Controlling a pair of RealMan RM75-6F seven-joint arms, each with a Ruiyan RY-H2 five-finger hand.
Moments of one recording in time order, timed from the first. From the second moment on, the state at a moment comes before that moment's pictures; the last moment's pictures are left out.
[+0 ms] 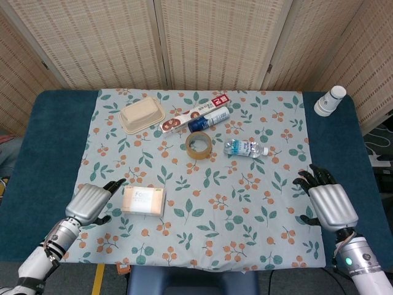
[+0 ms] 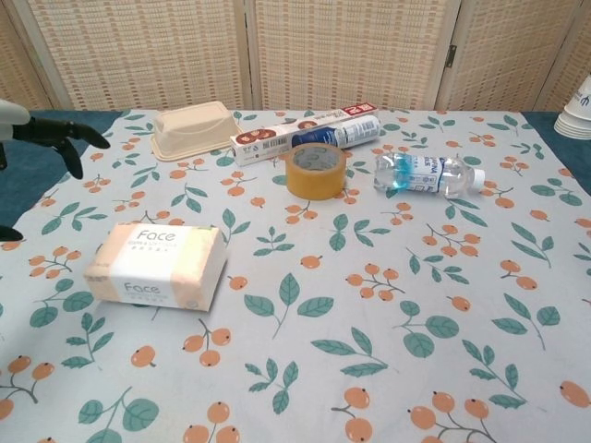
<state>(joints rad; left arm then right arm) -0.65 -0.94 -0.07 -2.20 0.91 0.99 0.77 0.32 -0.81 0.03 -2.26 -1.24 1.28 -0.52</state>
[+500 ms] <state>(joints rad) -0.91 -1.25 -0.07 -2.31 0.42 1.37 1.15 0.30 -0.78 0.04 -2.27 -1.27 1.28 -0.48</state>
